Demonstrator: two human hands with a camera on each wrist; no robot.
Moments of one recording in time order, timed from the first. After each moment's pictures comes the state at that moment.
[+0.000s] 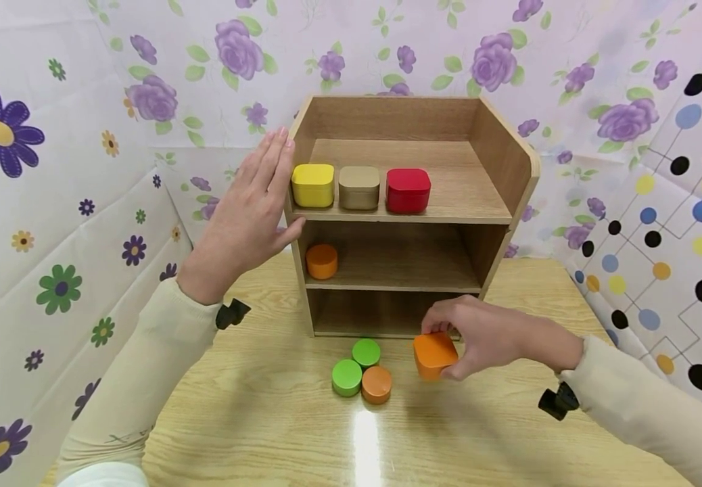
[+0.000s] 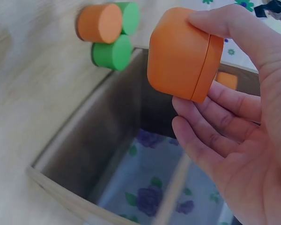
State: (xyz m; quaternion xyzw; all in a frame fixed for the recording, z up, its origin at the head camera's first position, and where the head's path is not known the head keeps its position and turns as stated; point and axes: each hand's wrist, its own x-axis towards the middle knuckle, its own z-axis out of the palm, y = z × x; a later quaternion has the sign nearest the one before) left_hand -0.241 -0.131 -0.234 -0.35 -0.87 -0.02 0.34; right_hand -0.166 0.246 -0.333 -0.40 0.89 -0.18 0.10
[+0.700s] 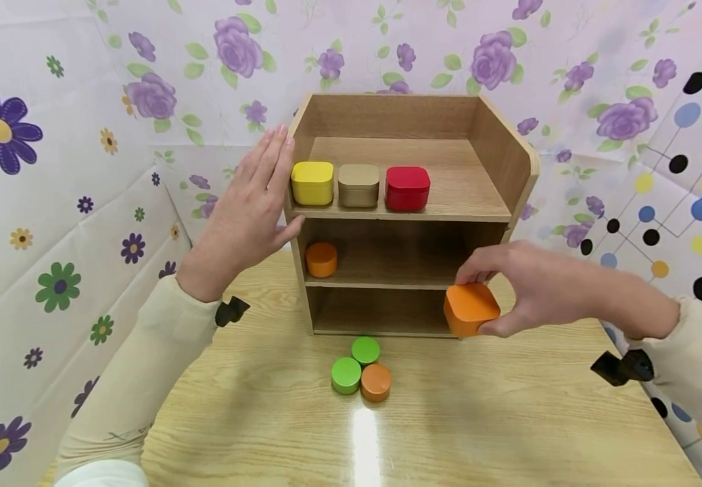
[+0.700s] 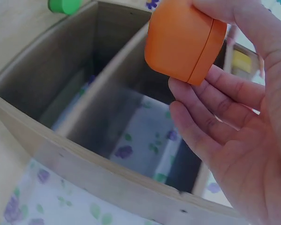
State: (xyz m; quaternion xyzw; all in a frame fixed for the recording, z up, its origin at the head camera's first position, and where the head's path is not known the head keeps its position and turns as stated) left_hand -0.242 -0.131 -0.235 -0.35 -0.88 -0.02 0.33; right_hand -0.150 0.275 -0.235 -0.38 0.92 -0.11 0.02
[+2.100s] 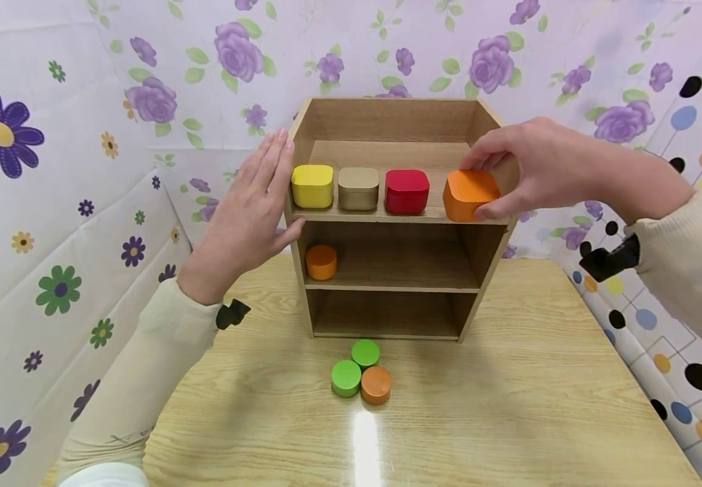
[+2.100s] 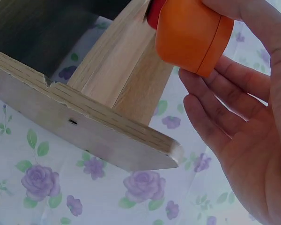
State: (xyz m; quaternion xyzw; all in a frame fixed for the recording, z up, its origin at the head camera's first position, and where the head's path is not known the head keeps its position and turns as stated) left_hand -0.242 -0.131 -0.236 -0.35 -0.87 -0.03 0.34; right_hand -0.207 0.270 -0.129 -0.32 0.94 -0.06 -0.06
